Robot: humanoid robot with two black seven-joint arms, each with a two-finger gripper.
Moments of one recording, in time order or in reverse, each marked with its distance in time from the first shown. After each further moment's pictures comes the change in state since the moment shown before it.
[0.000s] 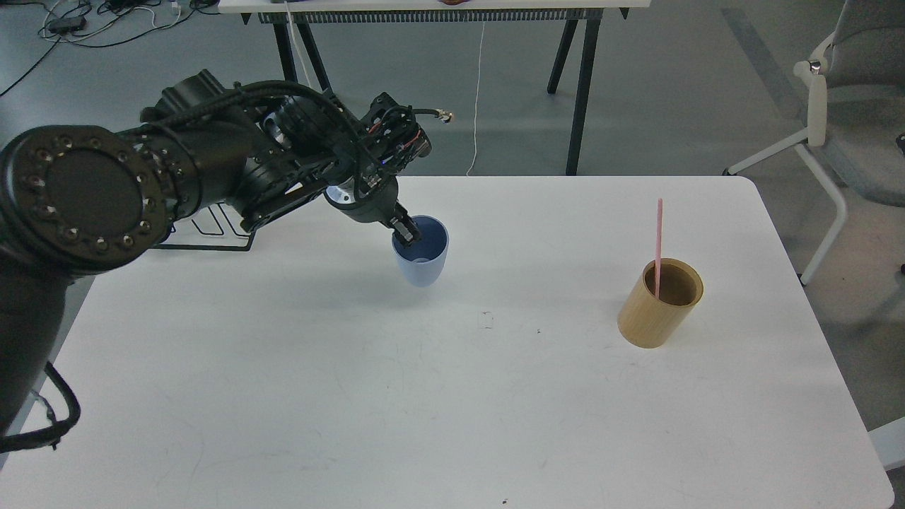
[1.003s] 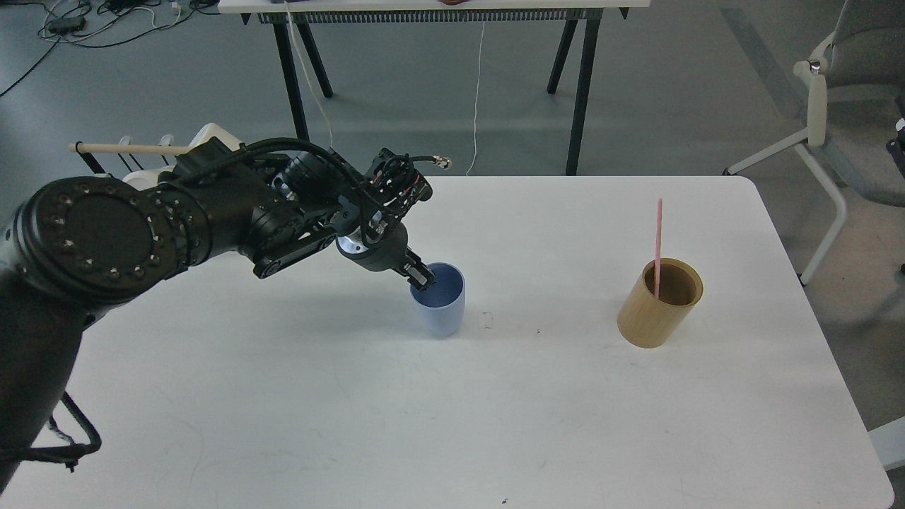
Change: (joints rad) left arm 0.137 0.000 -0.139 -0.001 0.002 0.007 0.000; right arm -0.002 0.009 -0.013 0.002 0.000 0.000 0.000
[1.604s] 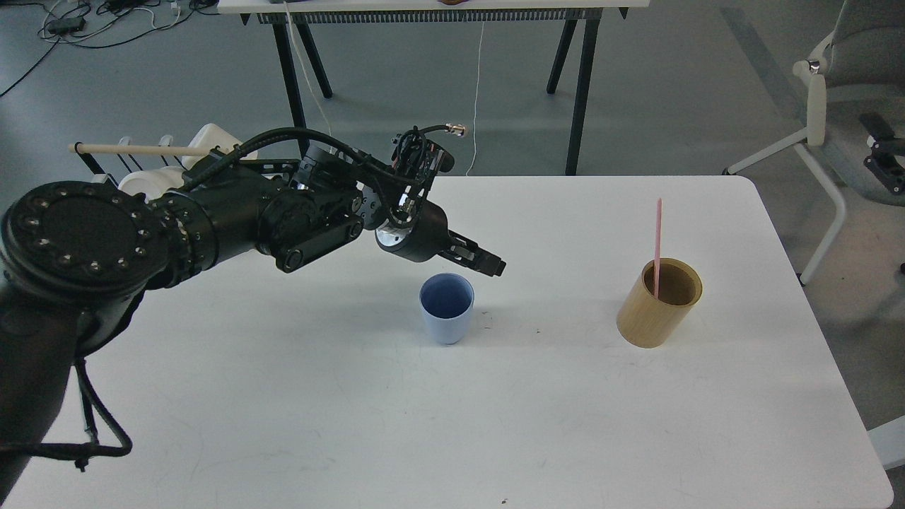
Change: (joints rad) left arm 0.052 0.004 -0.322 -0.002 -0.149 -0.015 0.000; right arm 0.034 -0.088 -0.094 0.118 -0.344 0.000 0.000
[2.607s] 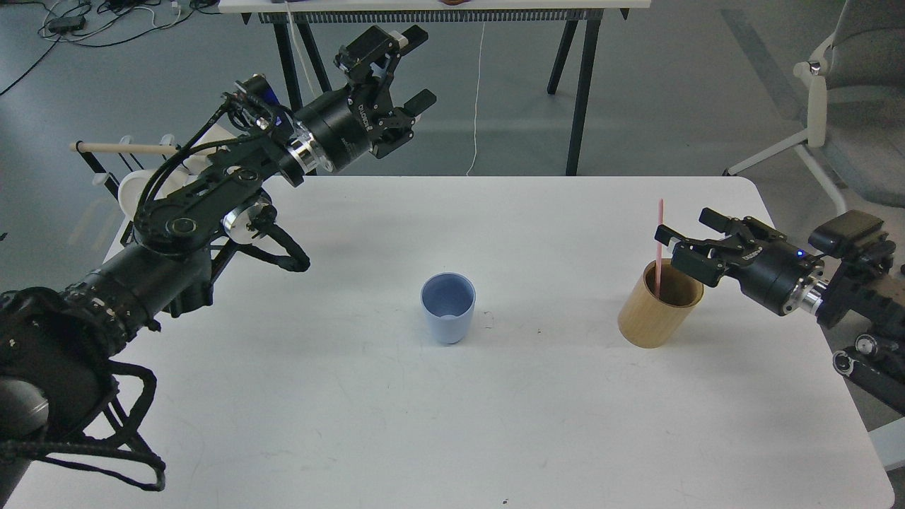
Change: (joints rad) left arm 0.364 0.176 -0.969 -0.043 -0.366 0.000 0.000; right arm 0.027 0.148 -0.495 0.152 -1.054 -0.802 0.000
